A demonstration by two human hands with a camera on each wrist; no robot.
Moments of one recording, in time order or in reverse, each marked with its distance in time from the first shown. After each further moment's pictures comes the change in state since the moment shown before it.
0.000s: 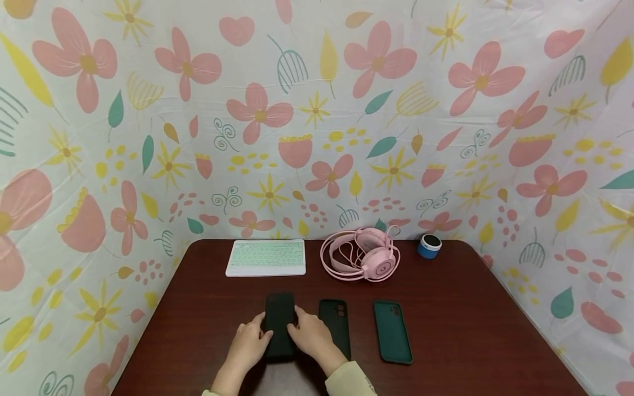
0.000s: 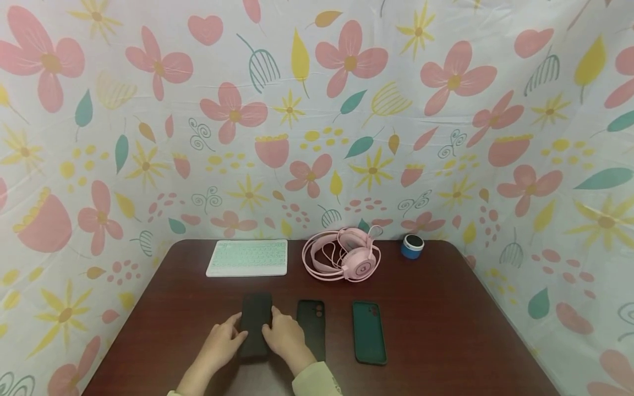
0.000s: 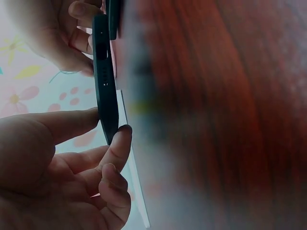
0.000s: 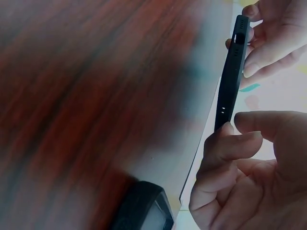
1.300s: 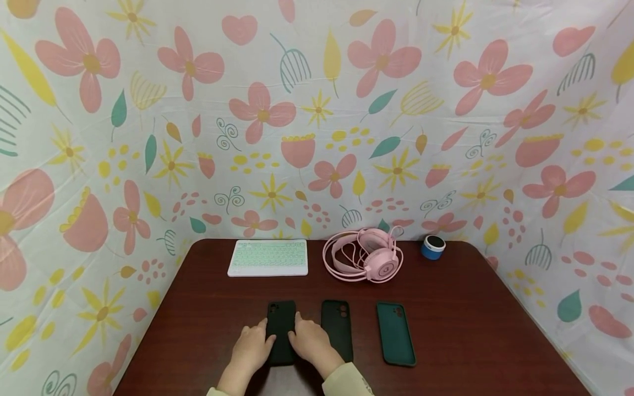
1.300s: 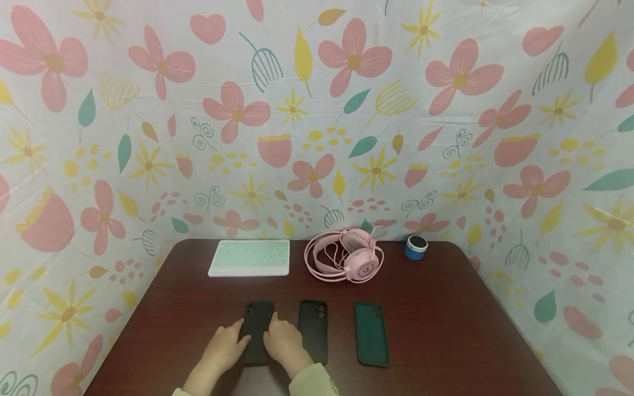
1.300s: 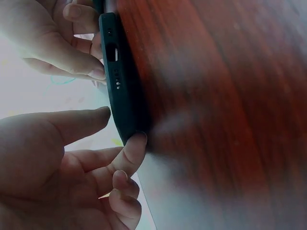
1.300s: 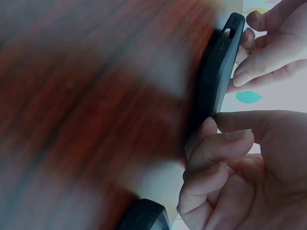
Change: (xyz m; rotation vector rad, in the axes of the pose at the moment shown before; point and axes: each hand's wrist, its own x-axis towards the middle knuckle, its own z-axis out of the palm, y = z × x) left_hand 0.006 0.001 0.010 0.181 -0.078 -0.097; right_hand 0.002 -0.010 0.005 -0.150 -0.133 0.072
